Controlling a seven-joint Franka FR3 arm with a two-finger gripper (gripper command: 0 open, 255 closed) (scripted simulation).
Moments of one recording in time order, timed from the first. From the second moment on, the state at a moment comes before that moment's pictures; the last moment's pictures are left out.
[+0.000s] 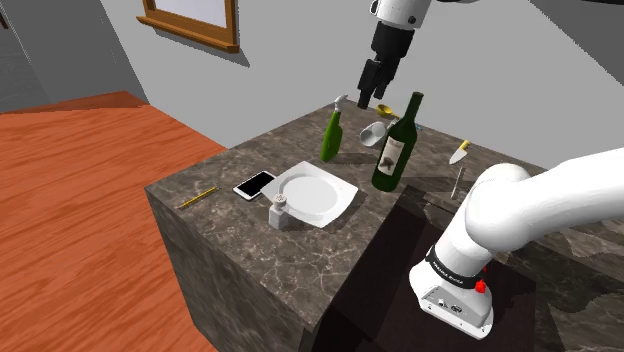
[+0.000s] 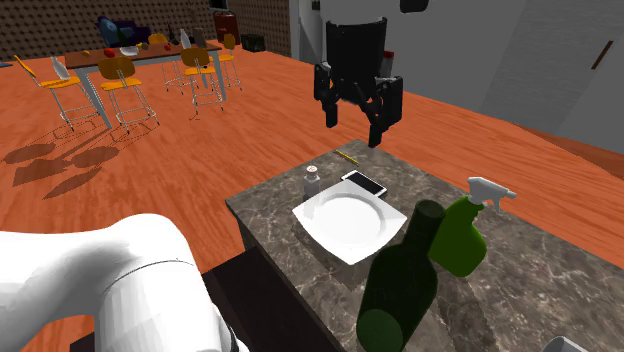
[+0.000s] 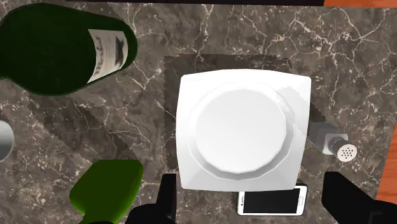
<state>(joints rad) 0.01 -0.75 0.05 -2.33 0.02 1.66 -0.04</state>
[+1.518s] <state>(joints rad) 0.14 -0.49 0.40 -2.70 0.19 2.46 0.25</state>
